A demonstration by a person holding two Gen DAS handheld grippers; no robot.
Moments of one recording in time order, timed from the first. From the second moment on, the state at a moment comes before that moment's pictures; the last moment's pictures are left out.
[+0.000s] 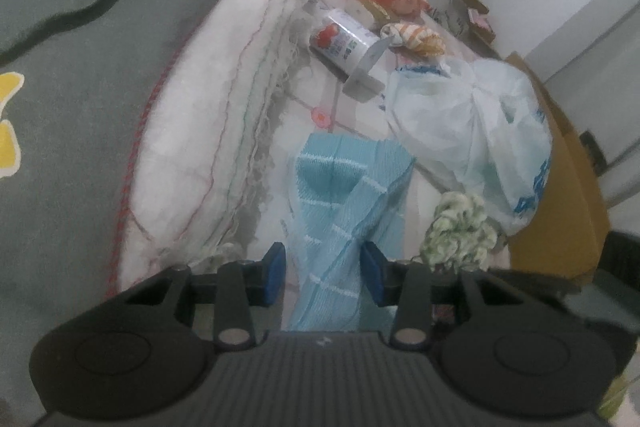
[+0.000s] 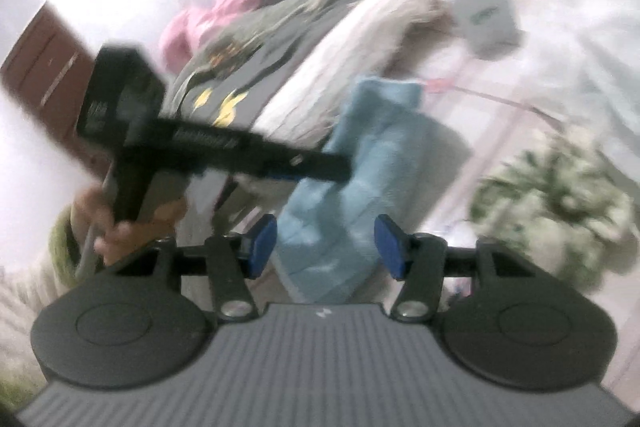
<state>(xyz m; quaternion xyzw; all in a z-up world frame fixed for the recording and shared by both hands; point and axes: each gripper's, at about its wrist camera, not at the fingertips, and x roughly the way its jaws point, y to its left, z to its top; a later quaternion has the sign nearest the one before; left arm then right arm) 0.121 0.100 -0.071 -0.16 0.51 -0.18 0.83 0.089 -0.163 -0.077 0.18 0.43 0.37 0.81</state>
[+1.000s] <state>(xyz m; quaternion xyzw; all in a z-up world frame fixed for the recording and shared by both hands) 0.099 0.055 -0.057 -0.05 0.50 -0.21 0.84 0.132 -0.146 -0.099 0.32 0.50 0.29 0.75</state>
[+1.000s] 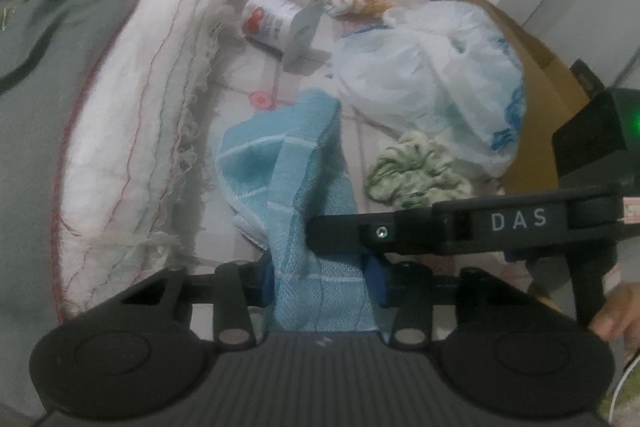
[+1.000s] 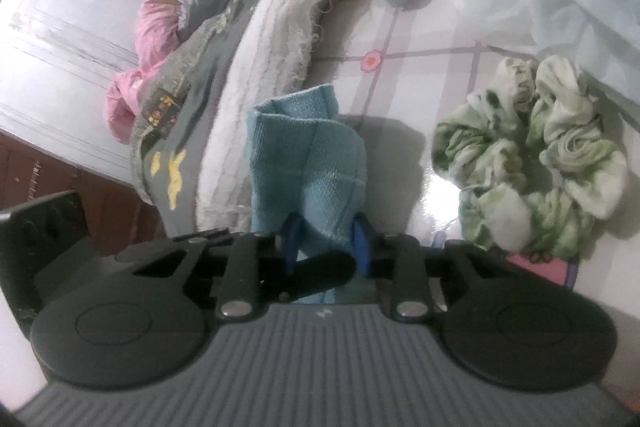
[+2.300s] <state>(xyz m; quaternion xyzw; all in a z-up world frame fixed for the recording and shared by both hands) 0.193 -0.412 -0.031 0.10 0.49 -0.48 0.72 0.092 -0.565 0.012 0.16 0.42 -0.07 0.89</state>
